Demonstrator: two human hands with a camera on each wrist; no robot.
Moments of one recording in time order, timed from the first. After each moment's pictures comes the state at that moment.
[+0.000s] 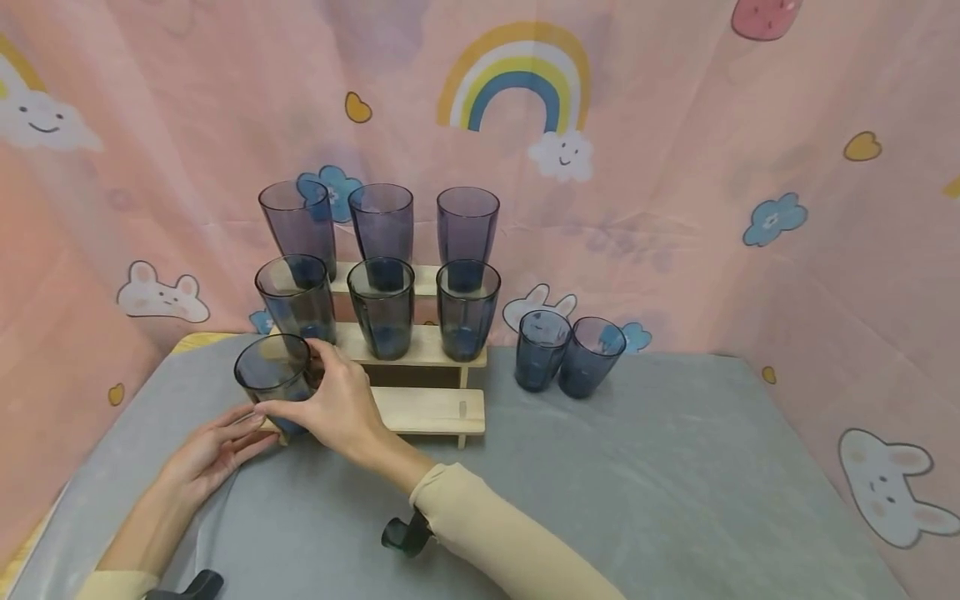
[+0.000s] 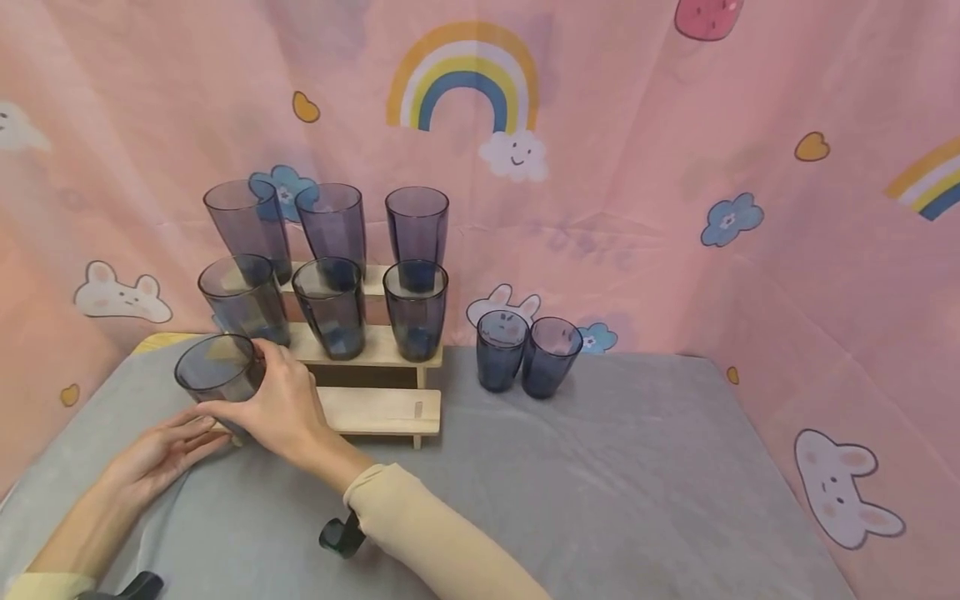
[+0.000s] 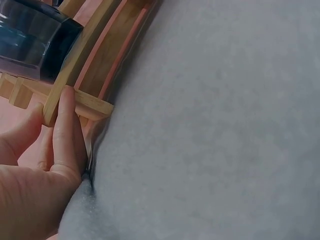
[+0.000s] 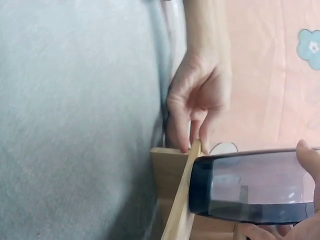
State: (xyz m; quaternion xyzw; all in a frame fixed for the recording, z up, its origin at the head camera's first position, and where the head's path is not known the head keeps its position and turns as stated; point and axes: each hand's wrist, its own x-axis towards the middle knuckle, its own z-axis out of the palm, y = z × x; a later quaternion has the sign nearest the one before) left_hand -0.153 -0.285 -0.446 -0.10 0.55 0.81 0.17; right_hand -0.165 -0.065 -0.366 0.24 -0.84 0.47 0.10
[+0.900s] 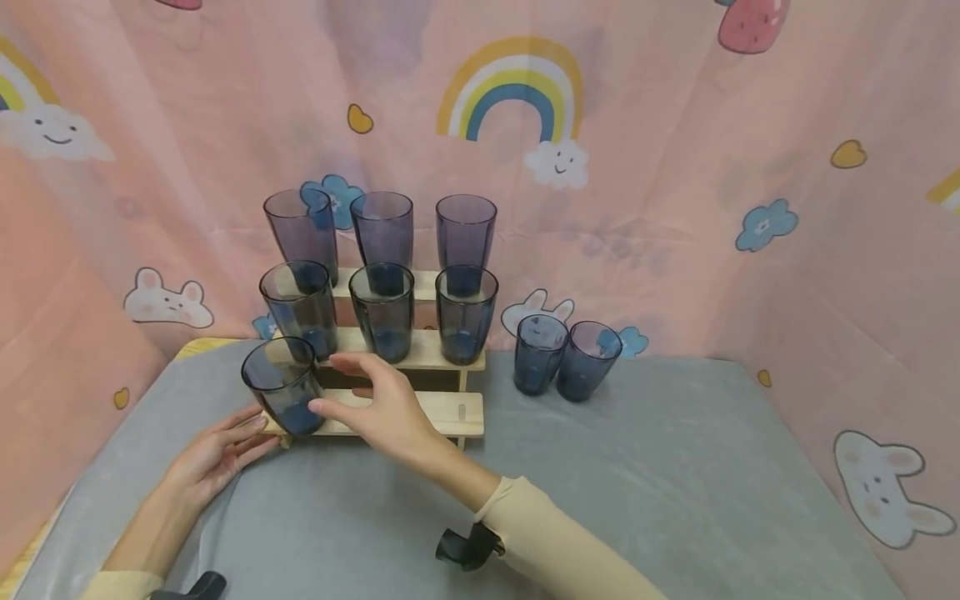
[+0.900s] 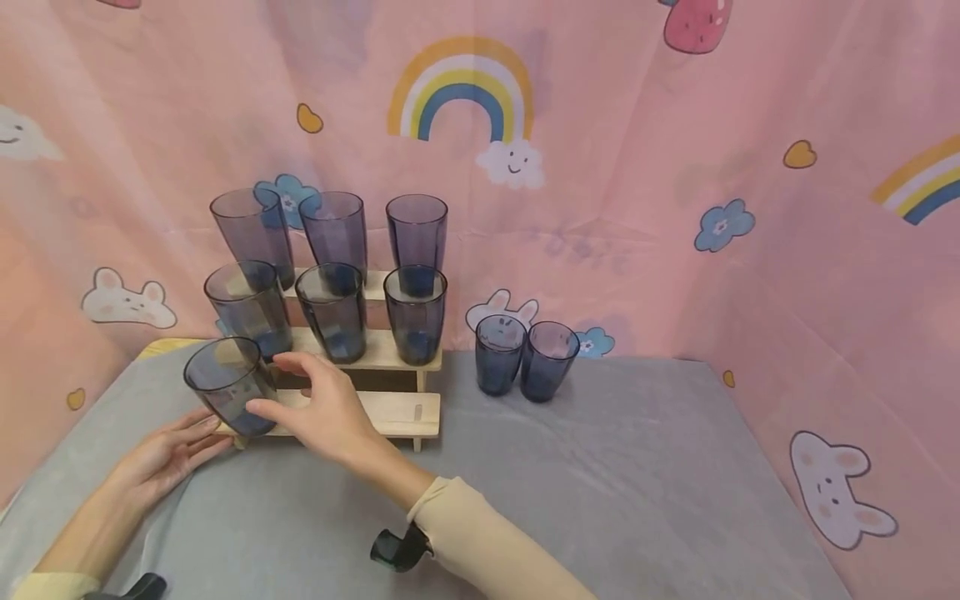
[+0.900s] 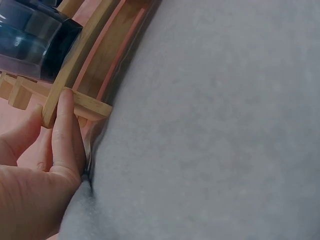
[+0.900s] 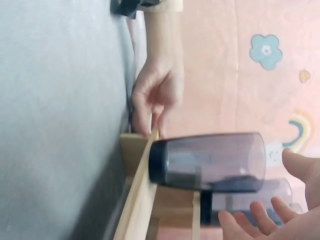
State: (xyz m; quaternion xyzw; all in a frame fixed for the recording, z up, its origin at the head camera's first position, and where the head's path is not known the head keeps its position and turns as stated) left_hand -0.151 -0.284 -0.444 -0.09 0.51 0.84 0.17; right_hand -0.147 -0.004 -0.342 0.26 -0.76 0.59 -0.03
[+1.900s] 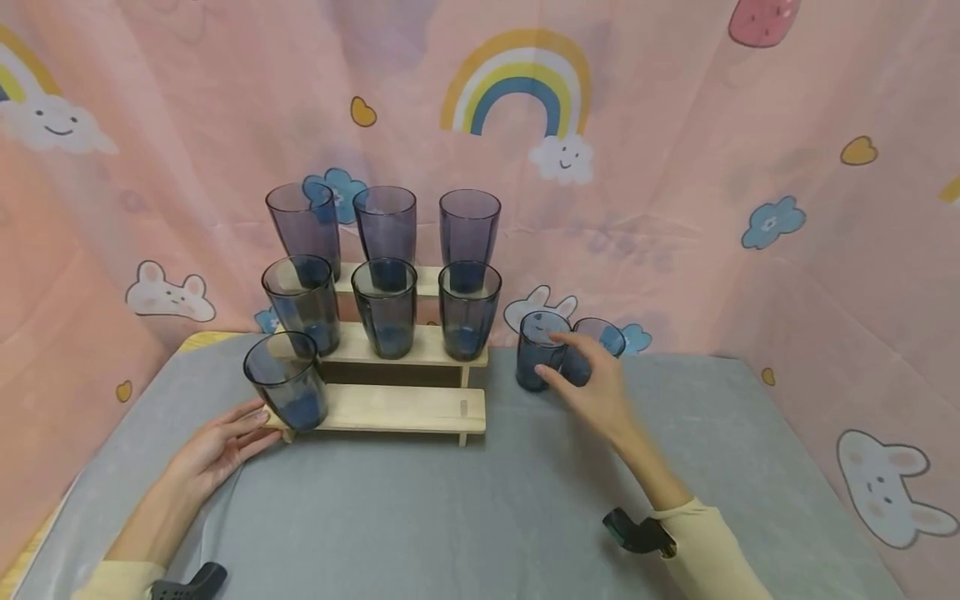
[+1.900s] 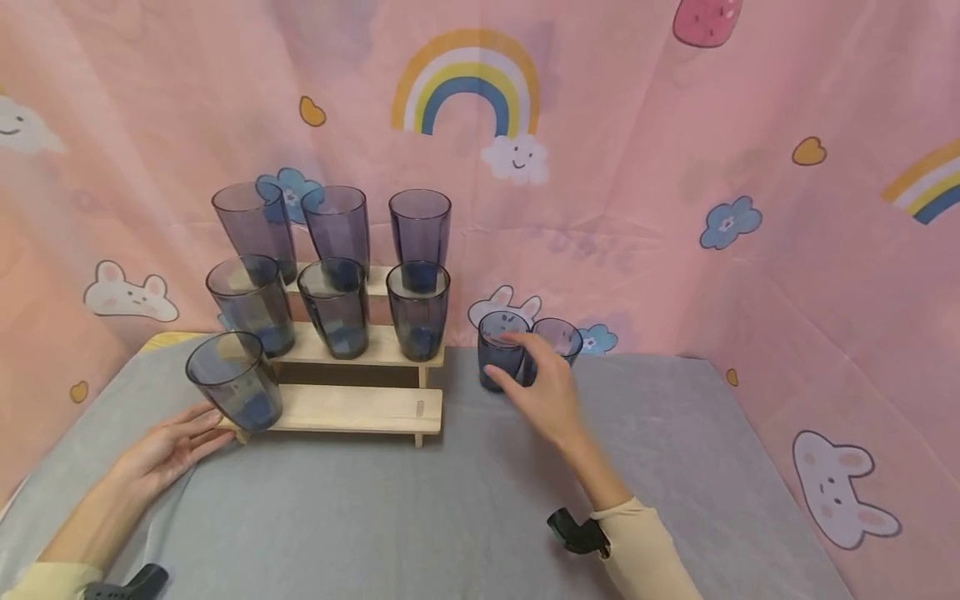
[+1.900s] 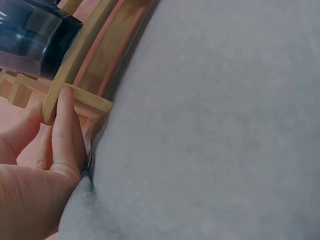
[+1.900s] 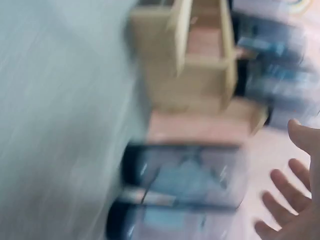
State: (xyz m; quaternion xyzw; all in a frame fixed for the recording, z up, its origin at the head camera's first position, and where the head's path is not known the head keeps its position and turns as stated) left_hand -0.153 -0.287 -0.446 -0.08 0.50 0.84 0.17; right_hand -0.179 0.210 -0.371 0.20 -0.87 0.39 0.24
